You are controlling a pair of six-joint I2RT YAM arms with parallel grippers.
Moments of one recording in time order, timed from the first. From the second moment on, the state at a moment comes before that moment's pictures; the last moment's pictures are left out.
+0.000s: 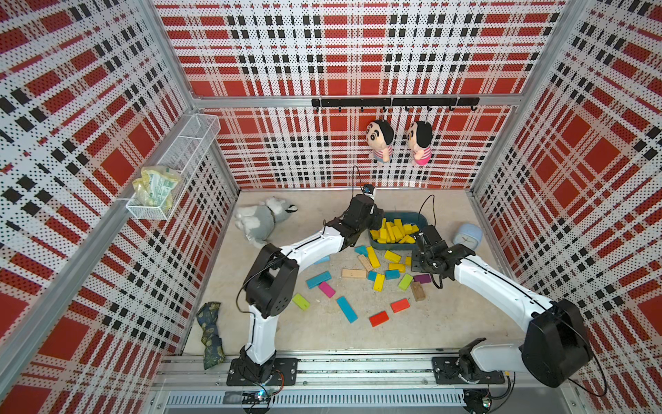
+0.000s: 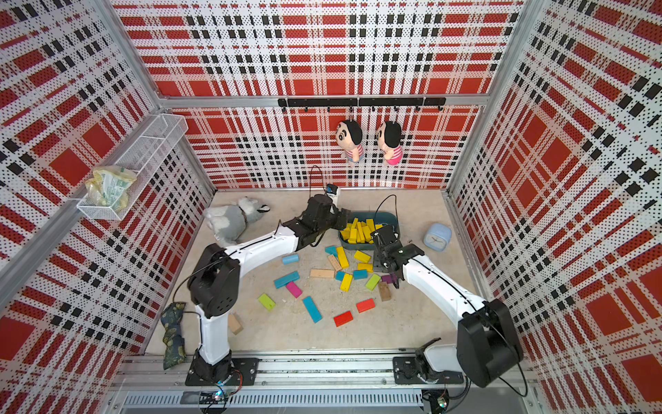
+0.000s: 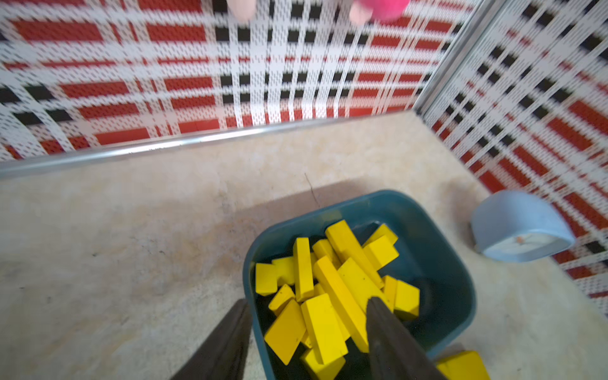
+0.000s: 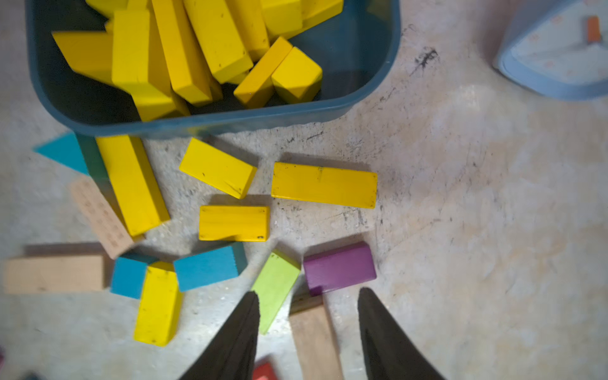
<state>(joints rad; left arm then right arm) -0.69 1.92 1.49 0.02 -0.14 -0.30 0.44 1.36 0.95 -0.68 0.24 0.43</state>
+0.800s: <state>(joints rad) -0.68 1.48 0.89 0.41 -0.30 -0.45 0.25 1.63 1.11 -0.64 -0.02 -0.70</state>
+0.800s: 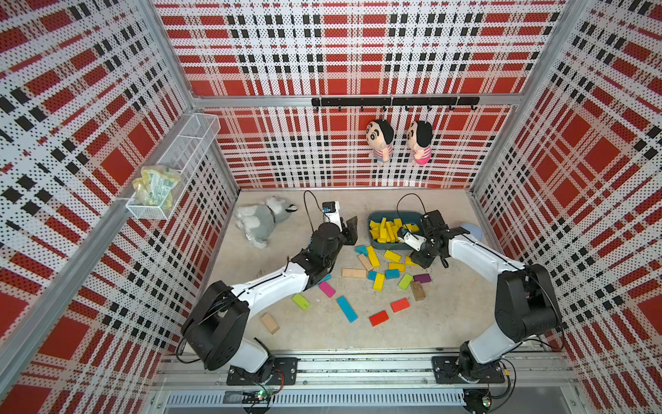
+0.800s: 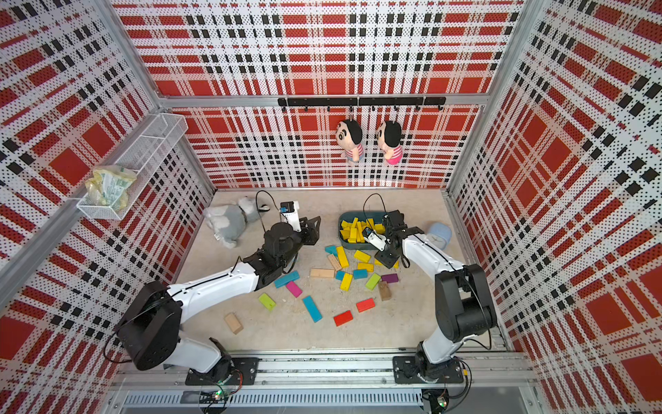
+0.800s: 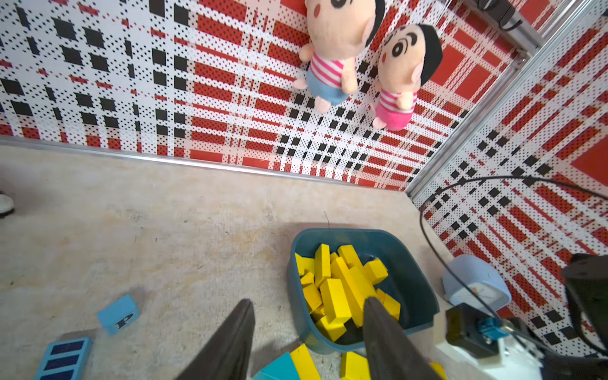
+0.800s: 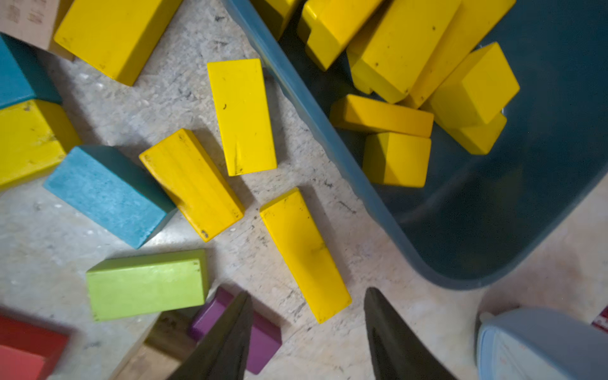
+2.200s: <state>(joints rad) -0.50 1.48 0.91 0.39 -0.22 -0.40 0.26 1.88 1.22 -0.70 -0.04 -0.88</state>
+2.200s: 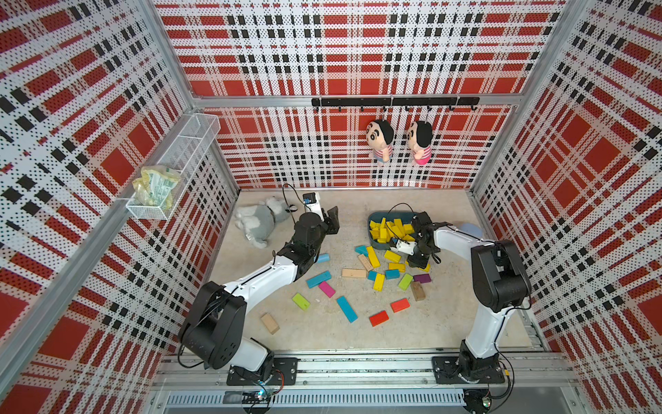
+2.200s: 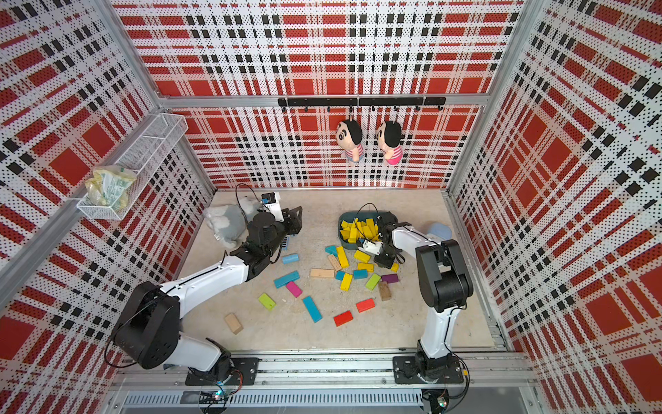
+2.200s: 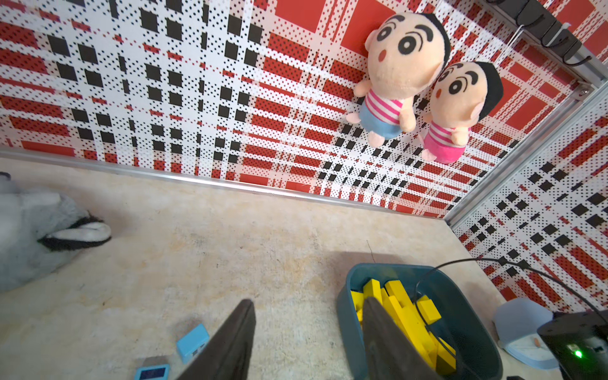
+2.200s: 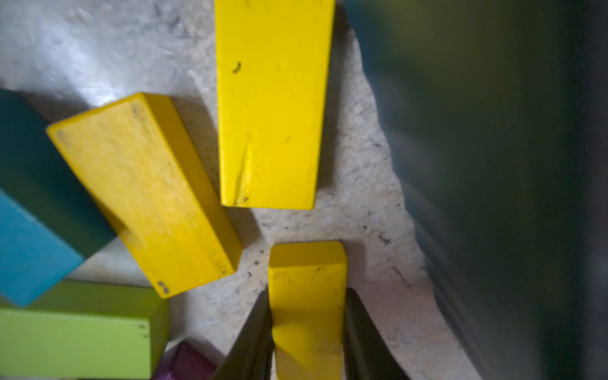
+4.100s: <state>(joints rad) -0.11 1.24 0.84 0.04 -0.35 -0.52 0.35 1.93 1.53 -0.52 0.07 0.24</state>
